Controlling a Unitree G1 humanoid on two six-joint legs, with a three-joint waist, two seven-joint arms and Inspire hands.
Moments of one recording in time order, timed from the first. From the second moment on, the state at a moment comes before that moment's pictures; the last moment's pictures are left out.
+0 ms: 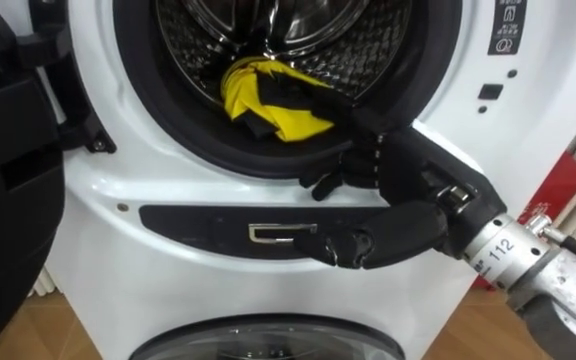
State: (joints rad) left arm 0.22 0.24 0.08 1.08 0.15 0.10 0.08; right arm -0.14 -0.48 0.06 -0.49 0.44 0.35 0.33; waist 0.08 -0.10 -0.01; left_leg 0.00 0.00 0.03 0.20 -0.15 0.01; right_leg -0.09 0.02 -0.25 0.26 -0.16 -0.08
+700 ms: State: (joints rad) left arm 0.21 0.24 0.07 1.10 0.14 0.11 0.06; right arm -0.45 -0.34 0.19 -0.64 1.10 0.18 0.48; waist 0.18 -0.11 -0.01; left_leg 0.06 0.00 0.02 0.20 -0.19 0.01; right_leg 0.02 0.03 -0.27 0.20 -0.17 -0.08
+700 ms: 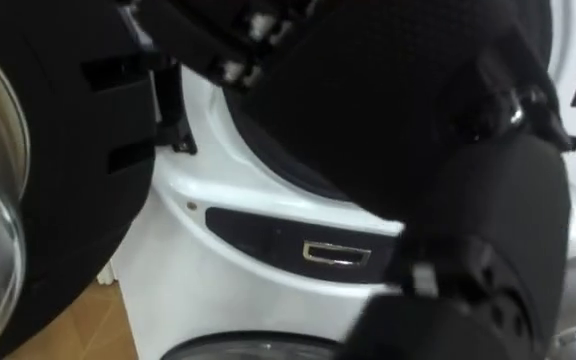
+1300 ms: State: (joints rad) left arm 0.18 0.24 0.08 1.12 0.14 0.11 0.06; right arm -0.45 -0.35 0.21 -0.63 1.06 0.16 0.45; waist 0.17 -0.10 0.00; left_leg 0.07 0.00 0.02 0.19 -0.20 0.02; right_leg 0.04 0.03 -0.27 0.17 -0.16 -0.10
